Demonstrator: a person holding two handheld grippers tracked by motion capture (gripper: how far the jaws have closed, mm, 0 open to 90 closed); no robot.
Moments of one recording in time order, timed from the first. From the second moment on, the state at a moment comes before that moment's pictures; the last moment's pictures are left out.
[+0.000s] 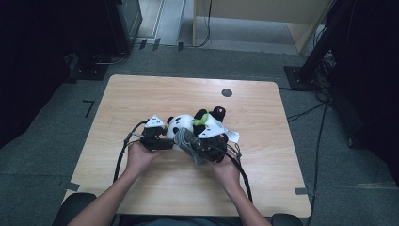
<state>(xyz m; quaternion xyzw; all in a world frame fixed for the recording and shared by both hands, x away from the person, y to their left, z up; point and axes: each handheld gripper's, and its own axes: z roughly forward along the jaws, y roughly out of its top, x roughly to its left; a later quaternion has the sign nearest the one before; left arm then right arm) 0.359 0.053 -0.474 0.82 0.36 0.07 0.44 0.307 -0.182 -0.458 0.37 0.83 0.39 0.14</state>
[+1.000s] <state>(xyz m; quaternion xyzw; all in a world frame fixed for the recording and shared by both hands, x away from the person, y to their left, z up) 0.360 0.056 -0.476 0.81 0.37 0.06 0.46 0.294 -0.256 -0.407 0.41 0.78 0.41 0.21</state>
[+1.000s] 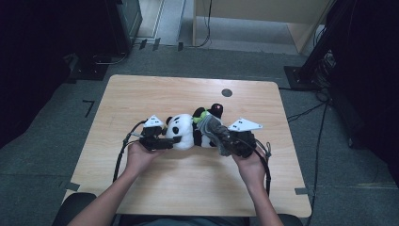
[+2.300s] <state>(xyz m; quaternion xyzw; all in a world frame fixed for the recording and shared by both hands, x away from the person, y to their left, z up) 0.362 0.059 -0.476 0.80 0.37 0.04 0.46 0.310 -0.180 -0.467 0.38 0.82 0.42 0.12</state>
